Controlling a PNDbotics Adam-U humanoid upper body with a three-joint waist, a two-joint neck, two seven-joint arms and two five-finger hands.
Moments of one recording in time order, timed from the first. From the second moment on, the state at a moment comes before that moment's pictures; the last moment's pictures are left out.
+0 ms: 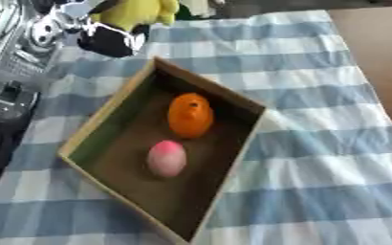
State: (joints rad) left arm -1.01 0.48 -0.31 -1.69 -0.84 0.26 -0.63; right arm -0.78 -0.45 -0.07 -1.84 0.01 0.07 0.27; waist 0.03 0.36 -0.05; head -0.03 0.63
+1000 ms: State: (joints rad) left arm -0.86 0.64 -0.48 -1.89 -0.79 0.21 -0.80; right arm -0.78 -0.44 -0.07 -1.86 -0.01 0.08 0.25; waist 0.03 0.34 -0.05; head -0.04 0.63
